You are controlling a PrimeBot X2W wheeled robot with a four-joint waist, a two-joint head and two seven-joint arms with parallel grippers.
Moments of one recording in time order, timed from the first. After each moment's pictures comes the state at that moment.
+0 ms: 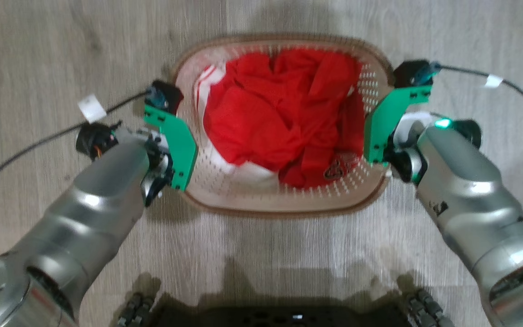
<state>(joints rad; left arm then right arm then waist) -0.96 0.17 -1.19 0.99 -0.90 -0.06 0.17 -0.91 -0.10 0.59 1.00 0.65 0.11 0.27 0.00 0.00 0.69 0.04</state>
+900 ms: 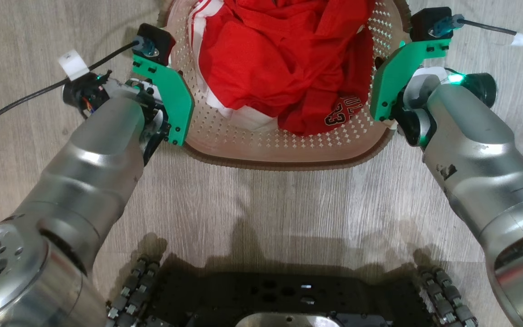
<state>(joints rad) -1.14 0.07 -1.19 1.23 -0.90 -0.11 0.01 -1.08 -0.10 0.65 1.08 0.71 0.11 0.13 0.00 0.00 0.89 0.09</state>
